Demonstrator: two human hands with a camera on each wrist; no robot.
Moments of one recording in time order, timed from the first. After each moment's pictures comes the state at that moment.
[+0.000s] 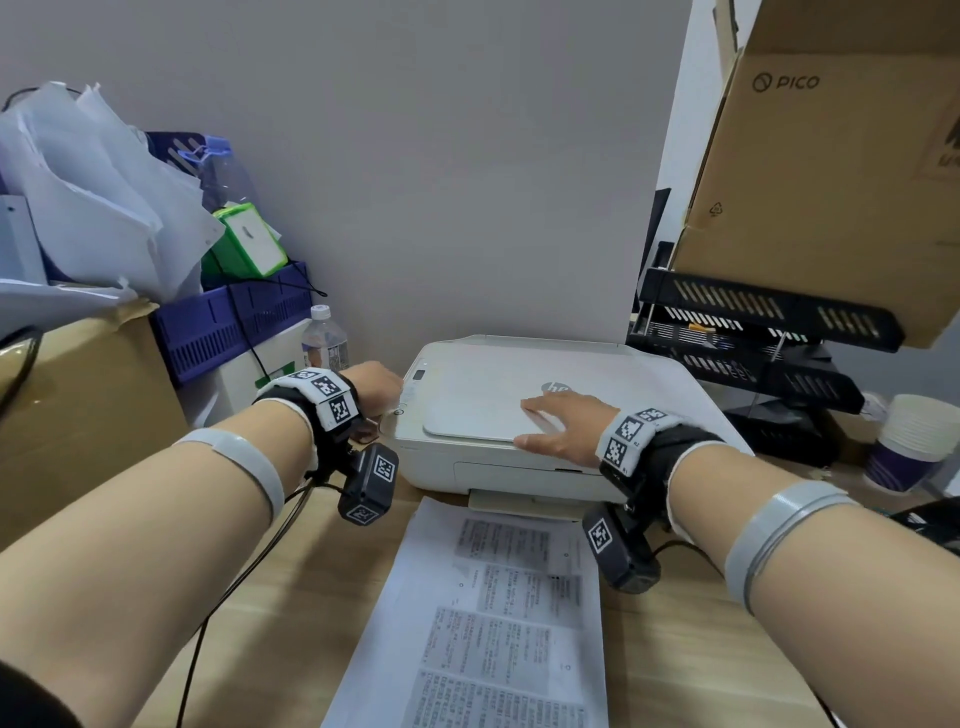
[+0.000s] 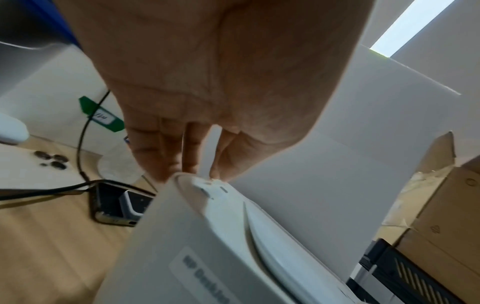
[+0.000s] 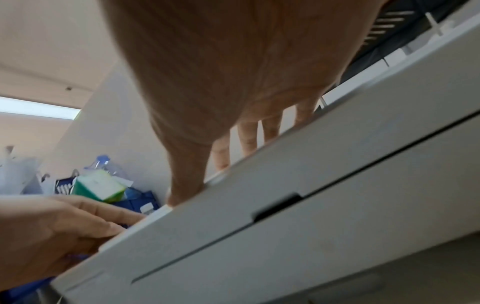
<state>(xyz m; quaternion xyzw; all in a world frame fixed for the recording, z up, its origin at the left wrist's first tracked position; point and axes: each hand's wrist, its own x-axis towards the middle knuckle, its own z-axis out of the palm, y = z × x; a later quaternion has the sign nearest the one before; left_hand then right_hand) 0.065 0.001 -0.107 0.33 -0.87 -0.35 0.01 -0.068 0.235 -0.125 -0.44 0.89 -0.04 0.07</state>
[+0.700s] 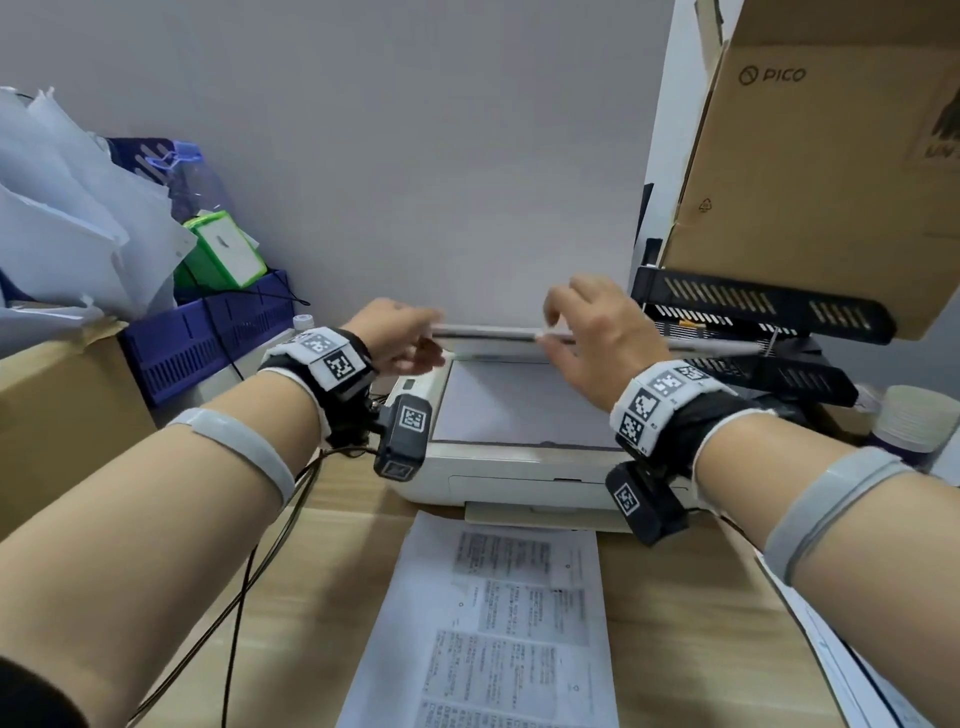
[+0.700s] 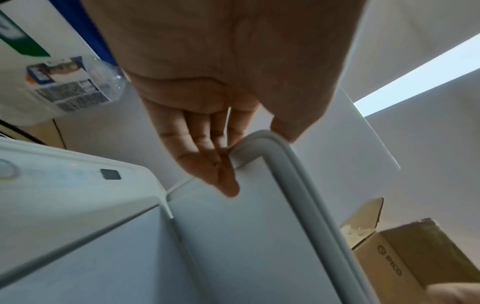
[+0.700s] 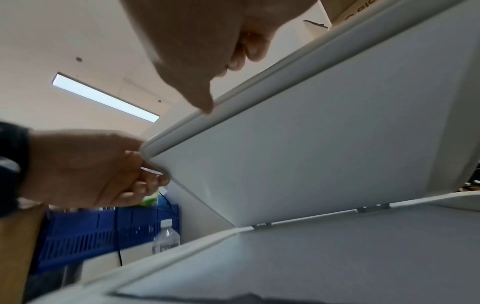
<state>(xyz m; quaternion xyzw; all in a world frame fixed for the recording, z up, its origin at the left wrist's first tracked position) 0.020 0.012 -0.058 0.24 -0.74 -0.61 0.17 -0.075 0.241 -0.070 -0.50 0.77 -0.21 -0.35</state>
